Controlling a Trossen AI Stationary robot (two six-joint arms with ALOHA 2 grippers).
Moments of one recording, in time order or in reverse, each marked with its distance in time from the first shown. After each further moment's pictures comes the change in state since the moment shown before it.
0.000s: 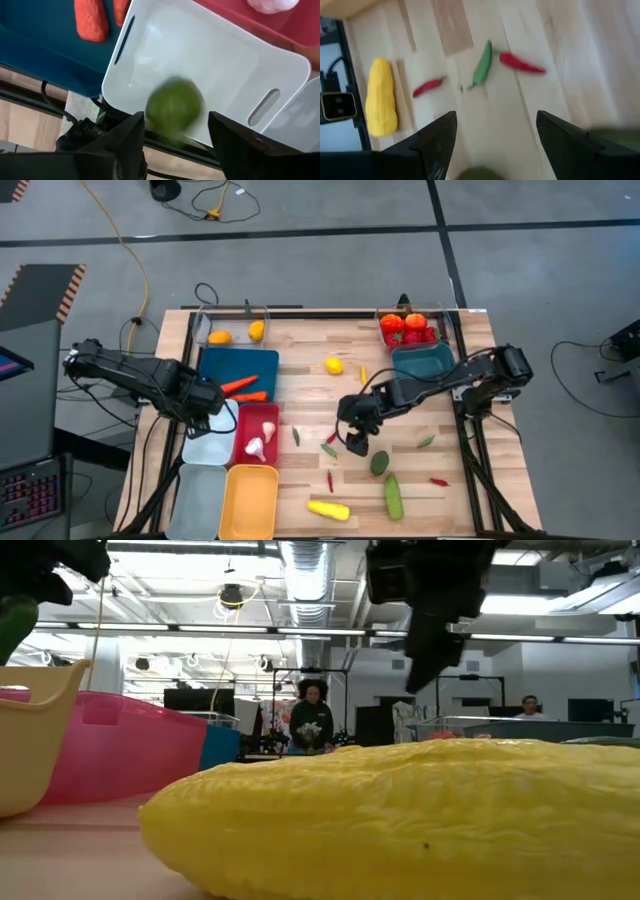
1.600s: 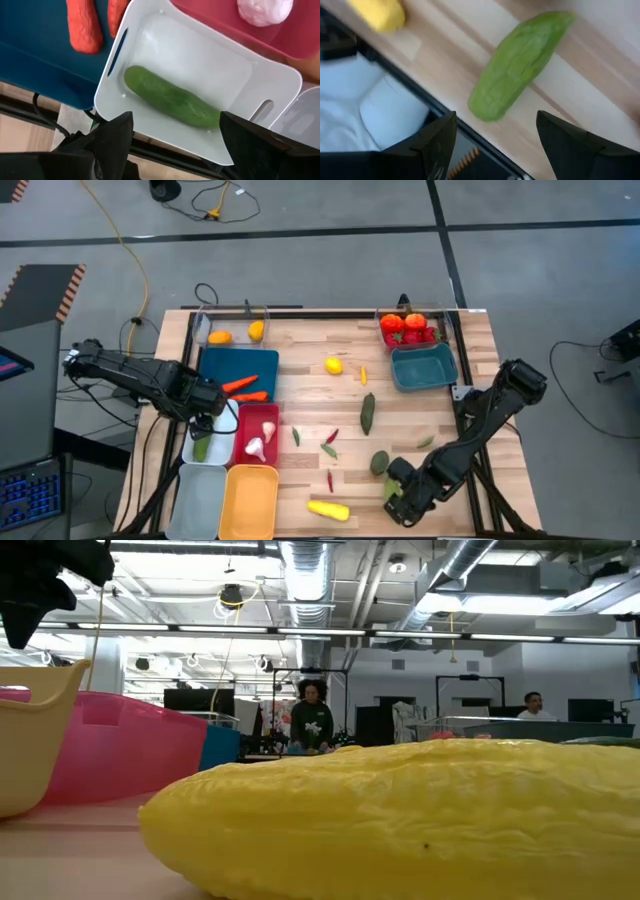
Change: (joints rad) left arm 0.000 0.000 -0.020 0.063 -0.010 -0.003; right arm 0.604 0.001 0.000 -0.136 0.097 1.169
